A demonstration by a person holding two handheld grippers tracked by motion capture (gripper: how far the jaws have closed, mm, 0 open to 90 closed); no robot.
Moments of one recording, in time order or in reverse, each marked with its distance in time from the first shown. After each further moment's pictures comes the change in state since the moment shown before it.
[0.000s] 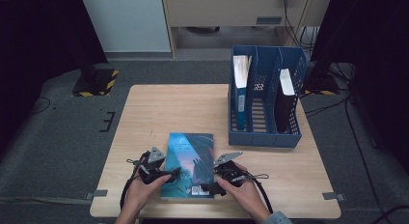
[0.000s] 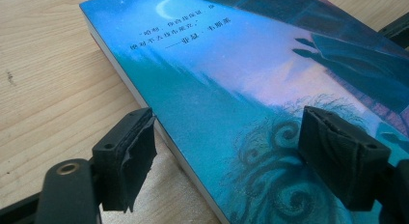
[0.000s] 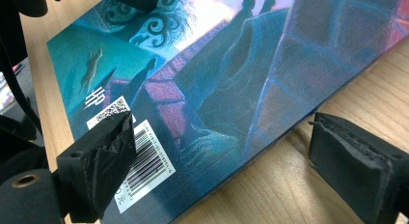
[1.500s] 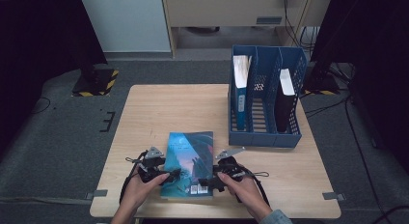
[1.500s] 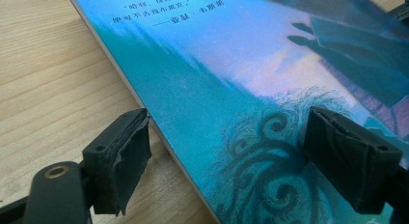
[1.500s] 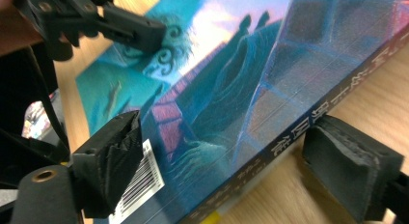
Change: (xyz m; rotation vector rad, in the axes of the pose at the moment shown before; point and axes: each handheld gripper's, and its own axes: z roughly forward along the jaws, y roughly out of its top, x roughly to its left) left arm 0.010 -0.002 0.004 0.039 -0.095 -0.103; right arm -0.007 0.009 0.000 -0.061 0.083 0.108
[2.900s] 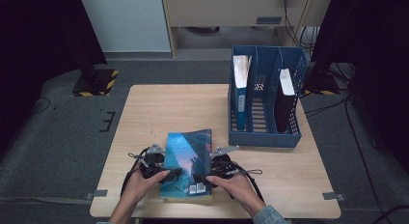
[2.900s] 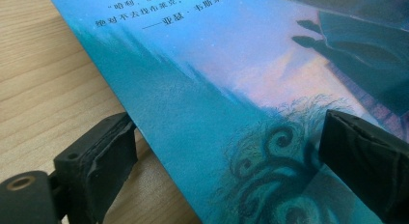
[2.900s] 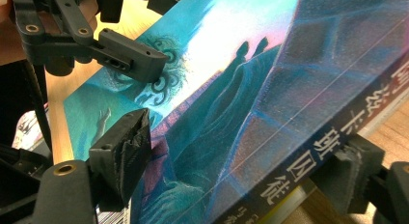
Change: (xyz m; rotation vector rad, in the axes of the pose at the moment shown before) left arm 0.010 0.008 0.010 0.046 -0.055 -0.011; right arm 0.000 0.008 0.018 -0.044 -0.016 -0.027
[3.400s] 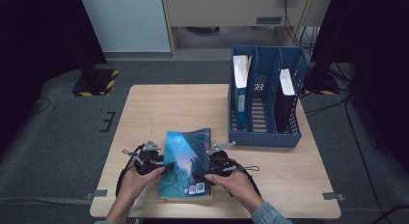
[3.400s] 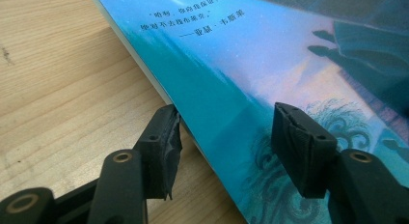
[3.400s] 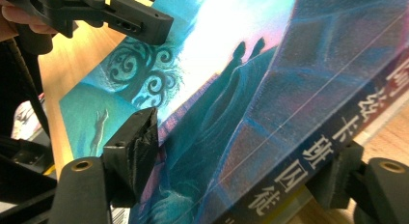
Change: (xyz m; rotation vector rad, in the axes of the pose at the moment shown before) left arm 0.004 0.008 -0.018 0.013 0.072 0.021; right arm 0.002 0.013 0.002 0.072 -0.013 0.015
